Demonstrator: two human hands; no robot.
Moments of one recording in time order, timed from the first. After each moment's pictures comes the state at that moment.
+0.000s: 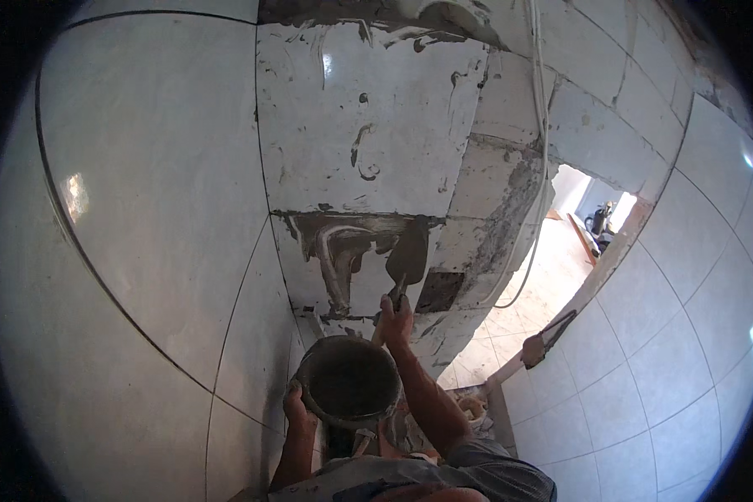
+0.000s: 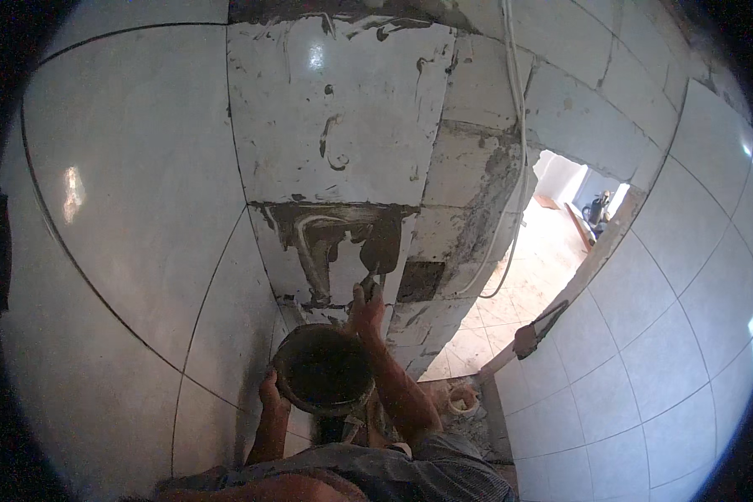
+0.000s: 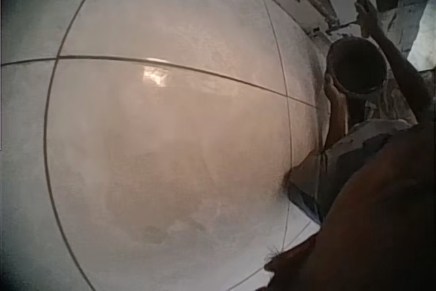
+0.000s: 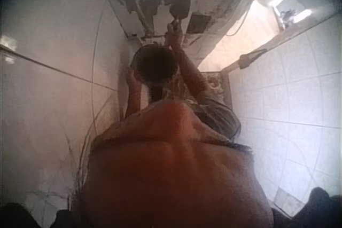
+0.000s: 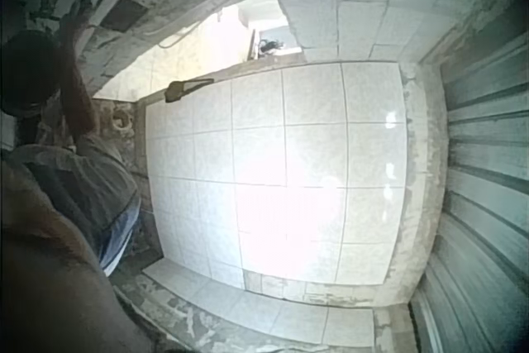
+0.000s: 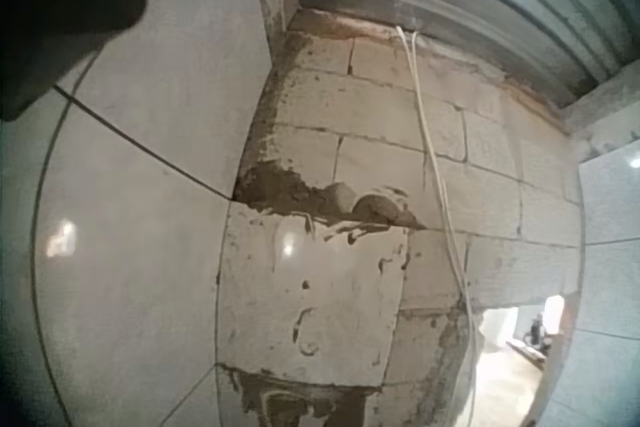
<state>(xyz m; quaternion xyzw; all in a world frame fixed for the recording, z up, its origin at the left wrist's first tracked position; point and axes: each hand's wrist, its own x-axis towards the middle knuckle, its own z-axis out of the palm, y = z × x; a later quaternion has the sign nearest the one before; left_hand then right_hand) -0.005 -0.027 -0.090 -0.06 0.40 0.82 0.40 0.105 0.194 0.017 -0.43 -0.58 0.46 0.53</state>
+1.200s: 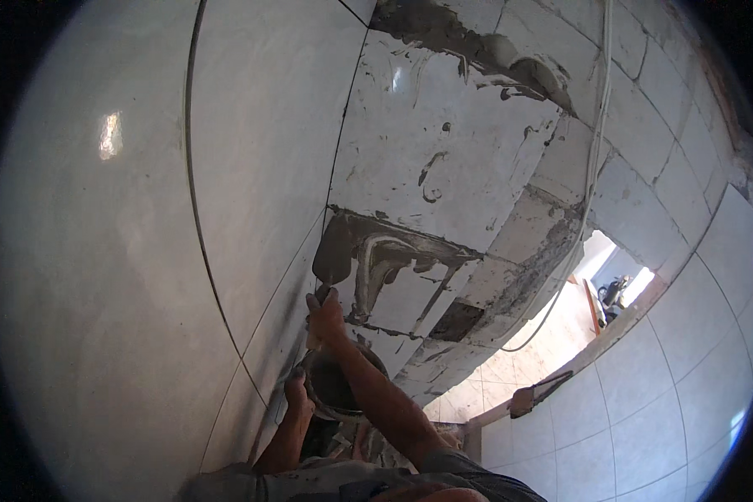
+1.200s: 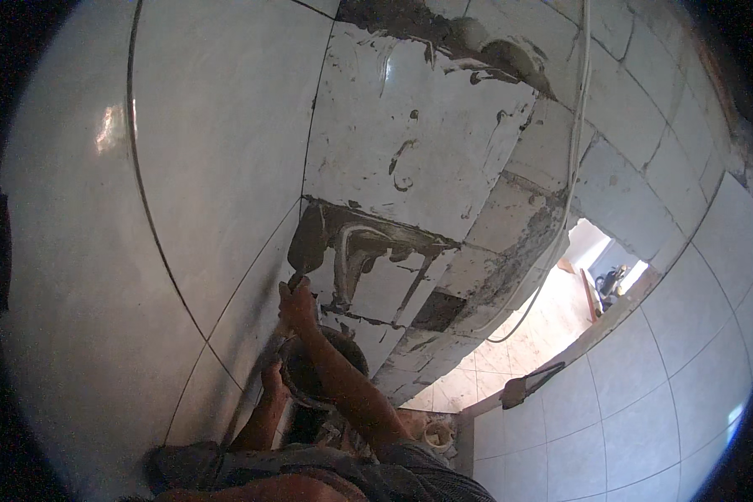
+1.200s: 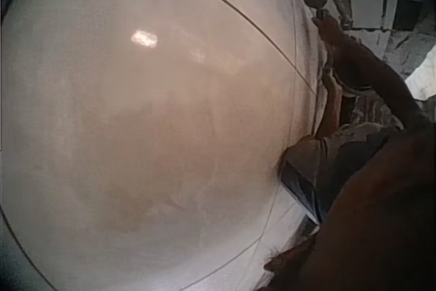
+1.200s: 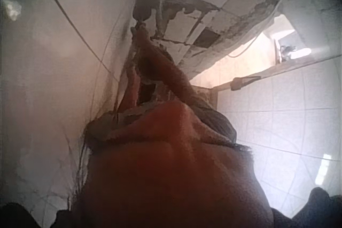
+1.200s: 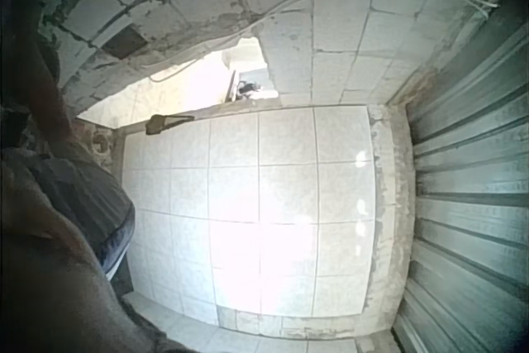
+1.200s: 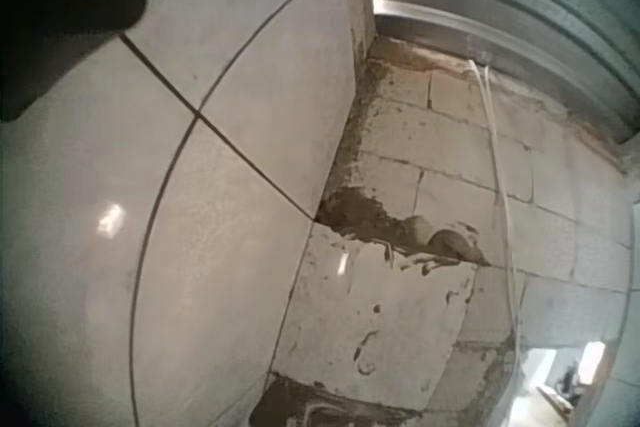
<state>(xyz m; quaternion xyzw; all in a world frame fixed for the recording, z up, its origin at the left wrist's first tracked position) -0.016 -0.015 -0.088 -0.18 0.46 0.80 0.33 -0.033 0.091 0.069 -0.36 -0.75 0.48 0.28</state>
